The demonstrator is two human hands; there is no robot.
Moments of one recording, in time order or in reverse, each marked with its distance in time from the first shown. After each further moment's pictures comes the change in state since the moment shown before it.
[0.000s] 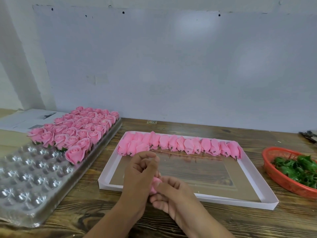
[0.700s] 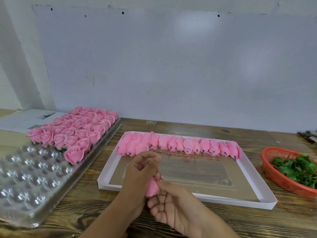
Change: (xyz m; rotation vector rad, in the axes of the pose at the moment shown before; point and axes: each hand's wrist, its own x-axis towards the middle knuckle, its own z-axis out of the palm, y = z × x) left_hand 0.004 0.004 -0.001 -0.116 -0.119 -0.107; right_hand -0.006 -0.008 -0.002 0.047 -0.173 0.220
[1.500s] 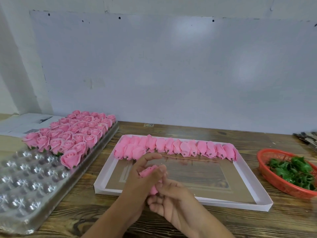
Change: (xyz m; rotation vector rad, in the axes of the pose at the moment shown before) left_hand -0.004 0.000 -0.001 0.117 -0.187 -0.031; right_hand 0.003 -0.002 -0.007 0.093 -0.095 -0.211
